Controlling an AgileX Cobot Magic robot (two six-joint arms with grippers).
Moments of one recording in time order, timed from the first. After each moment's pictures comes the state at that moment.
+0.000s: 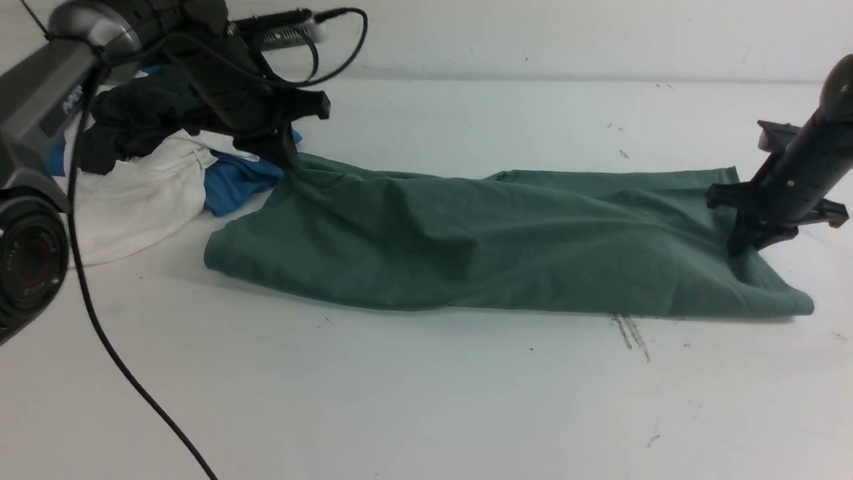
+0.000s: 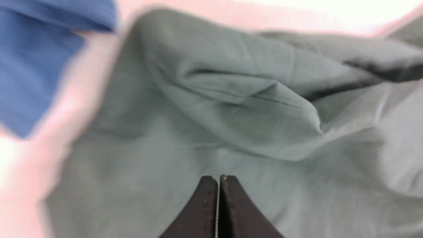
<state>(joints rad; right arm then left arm) -0.13 2.36 -1.98 0.13 1.21 -0.09 -0.10 2.24 -2.22 -0.25 1.24 -0.03</state>
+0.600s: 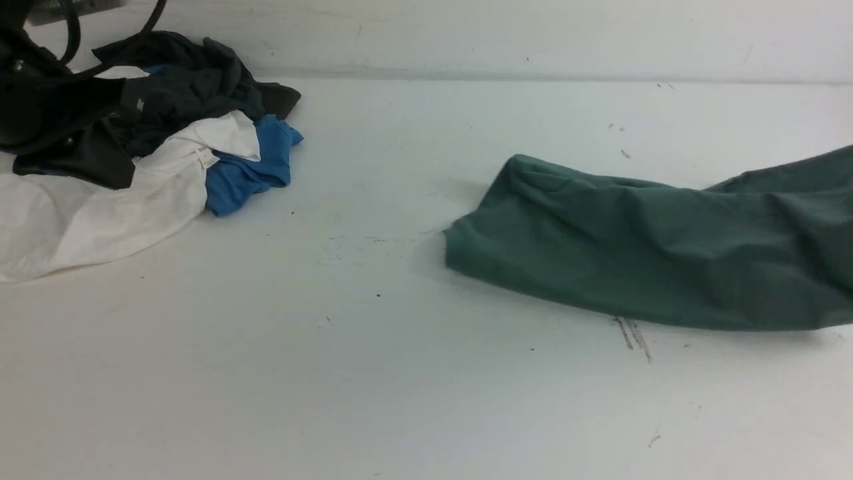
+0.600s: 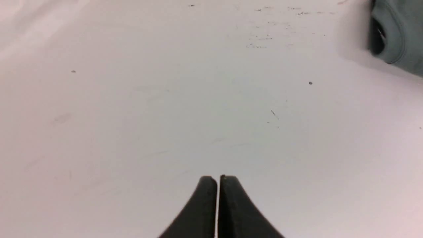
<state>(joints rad) -0.22 1.81 -1.87 0.05 1.26 0.10 0.13 1.59 -1.53 -0.37 1.24 0.22</state>
